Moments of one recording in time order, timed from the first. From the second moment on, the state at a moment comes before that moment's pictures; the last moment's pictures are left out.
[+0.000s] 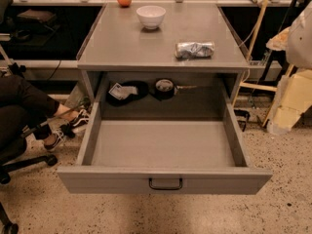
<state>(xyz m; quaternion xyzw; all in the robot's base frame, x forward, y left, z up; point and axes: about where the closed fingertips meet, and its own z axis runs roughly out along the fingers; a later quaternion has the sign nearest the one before) 0.438 -0.217 0.976 -0.60 0.78 -0.03 0.16</state>
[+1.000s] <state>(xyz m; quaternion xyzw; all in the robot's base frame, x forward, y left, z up) 0.492 -0.208 0.987 -0.60 0.78 -0.01 0.20</state>
